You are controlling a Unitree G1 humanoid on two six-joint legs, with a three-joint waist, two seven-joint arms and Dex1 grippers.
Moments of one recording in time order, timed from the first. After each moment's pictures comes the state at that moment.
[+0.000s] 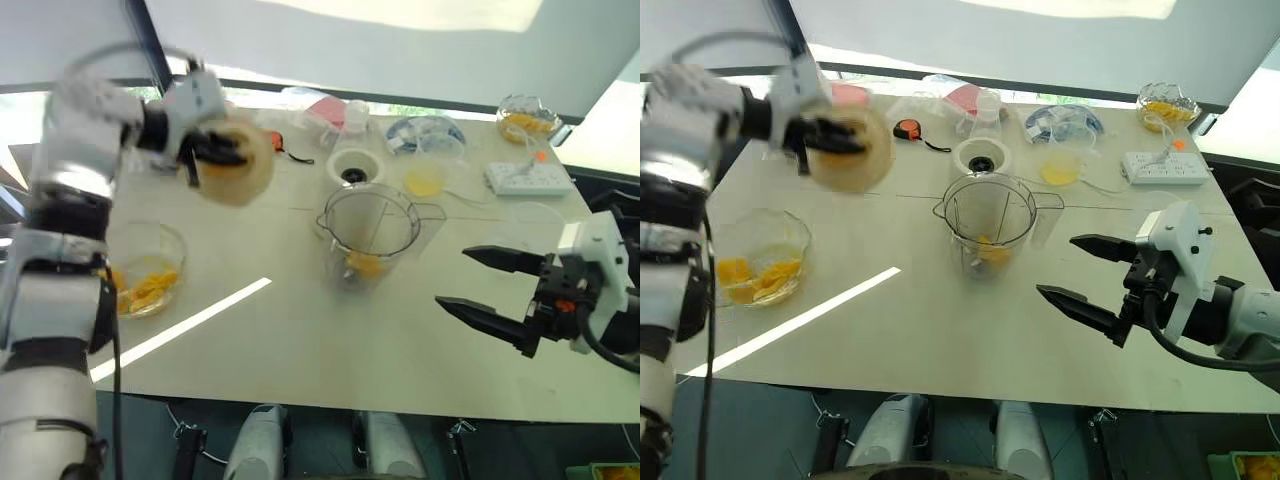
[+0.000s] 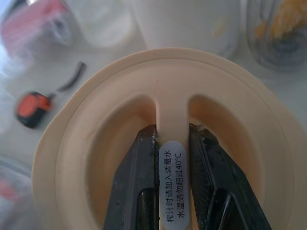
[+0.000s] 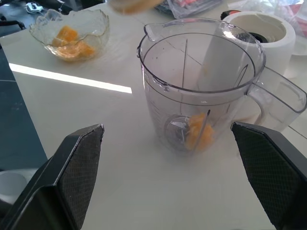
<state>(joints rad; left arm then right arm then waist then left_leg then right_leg) -1.30 0.75 -0.19 0.57 0.04 0.28 -1.36 0.14 -1.02 -0.67 -0.80 1.16 0.89 0.63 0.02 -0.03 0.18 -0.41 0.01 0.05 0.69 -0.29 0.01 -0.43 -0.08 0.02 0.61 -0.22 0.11</state>
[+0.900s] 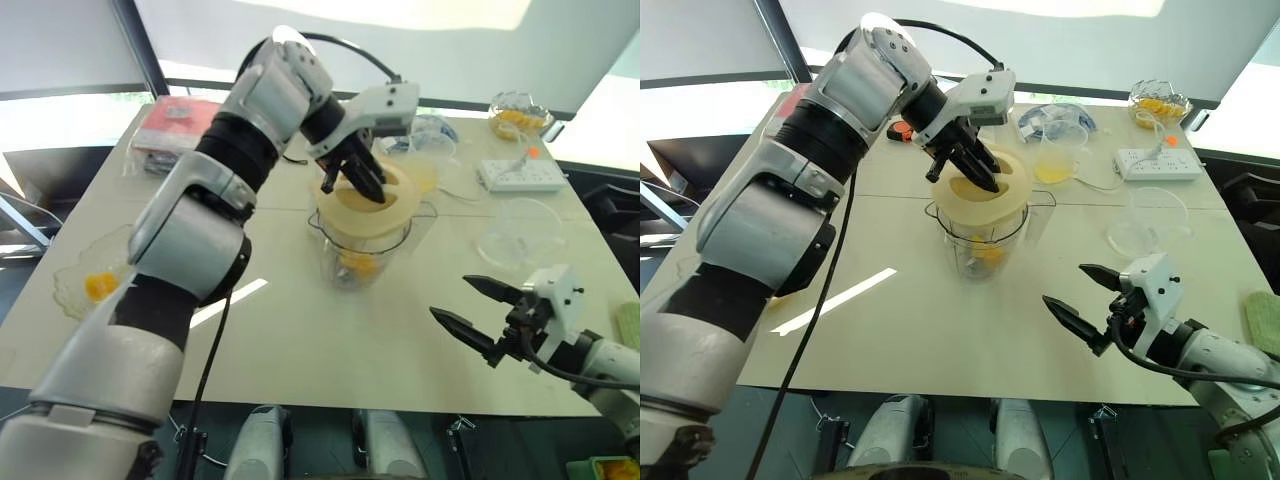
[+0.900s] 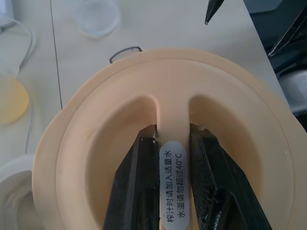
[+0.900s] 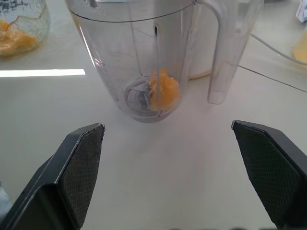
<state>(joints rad) -1.63 0.23 -0.50 0.96 0.05 0.30 -1.61 0.31 -0.72 -0.41 -0.71 0.71 0.63 0.62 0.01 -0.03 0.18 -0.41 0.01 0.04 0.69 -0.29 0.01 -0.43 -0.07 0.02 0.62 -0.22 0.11</state>
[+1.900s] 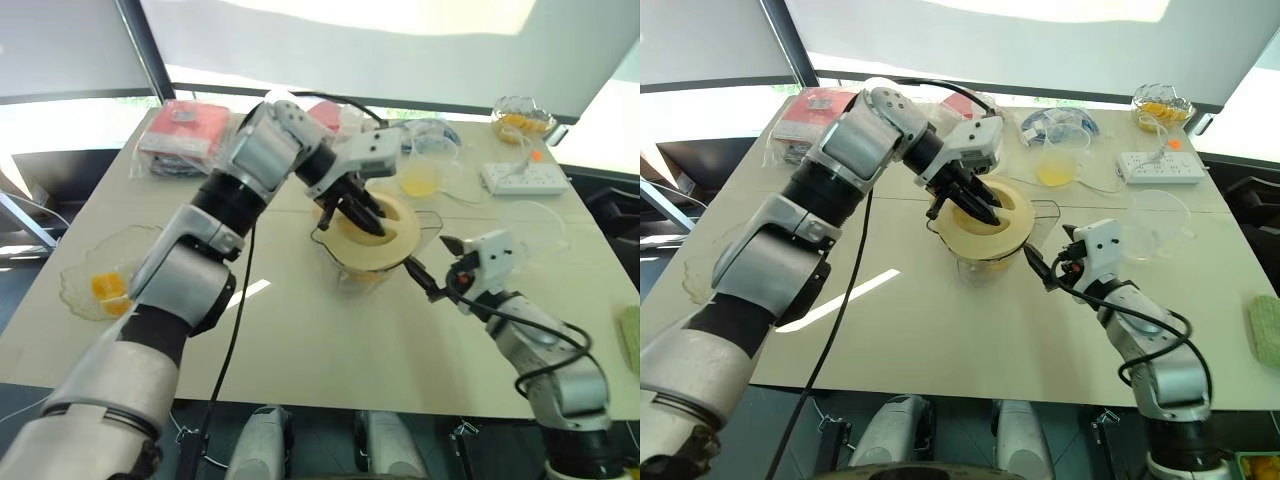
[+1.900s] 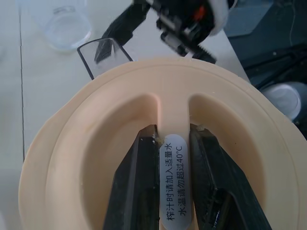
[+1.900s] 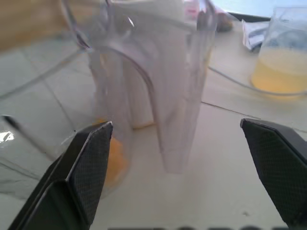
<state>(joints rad) -1.36 0.27 -0.46 0.63 -0.05 0.44 -1.59 -0.09 -0.44 -0.08 -0.31 0.36 0.46 0.36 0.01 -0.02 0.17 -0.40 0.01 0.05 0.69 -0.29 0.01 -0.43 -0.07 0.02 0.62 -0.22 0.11</state>
